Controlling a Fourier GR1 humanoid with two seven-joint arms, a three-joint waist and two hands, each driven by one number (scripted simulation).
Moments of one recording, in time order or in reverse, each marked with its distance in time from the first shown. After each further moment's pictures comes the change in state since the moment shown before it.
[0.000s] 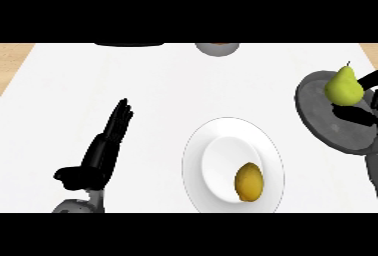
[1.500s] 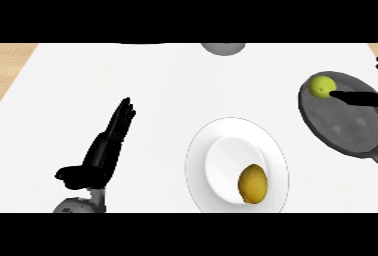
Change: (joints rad) left arm -0.009 -0.016 0.011 0.004 -0.018 -0.035 -0.004; right arm -0.457 -0.168 -0.314 1.025 -0.323 0.249 -0.587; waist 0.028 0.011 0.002
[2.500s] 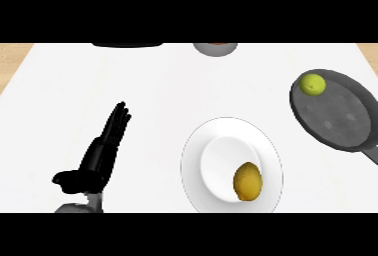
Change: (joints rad) left arm 0.040 -0.017 0.030 -0.003 -0.021 -0.002 -0.011; right arm 0.302 -0.181 -0.110 -0.029 -0.257 0.630 -0.257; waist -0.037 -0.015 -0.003
